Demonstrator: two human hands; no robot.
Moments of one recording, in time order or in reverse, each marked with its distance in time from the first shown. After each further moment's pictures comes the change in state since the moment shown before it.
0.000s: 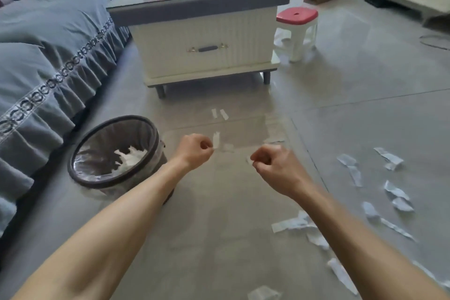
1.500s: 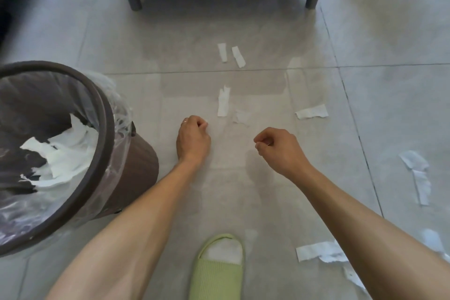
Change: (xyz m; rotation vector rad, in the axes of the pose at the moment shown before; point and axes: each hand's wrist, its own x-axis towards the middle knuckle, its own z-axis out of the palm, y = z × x) left_hand 0.132 -0.130 0.170 -0.252 0.185 -0.496; right_hand 0.200 0.120 0.131 -0.025 -0.204 0.285
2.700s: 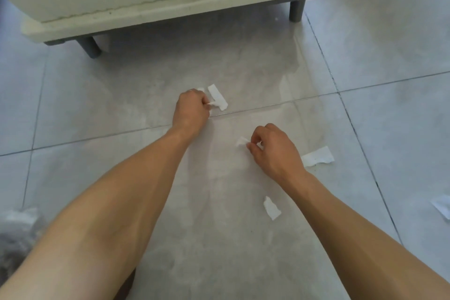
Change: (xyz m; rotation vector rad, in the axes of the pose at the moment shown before) left_hand 0.209 0.112 0.062 0.256 -0.191 0.274; right_hand 0.149 0.005 -0.038 -0.215 0.142 -0.117
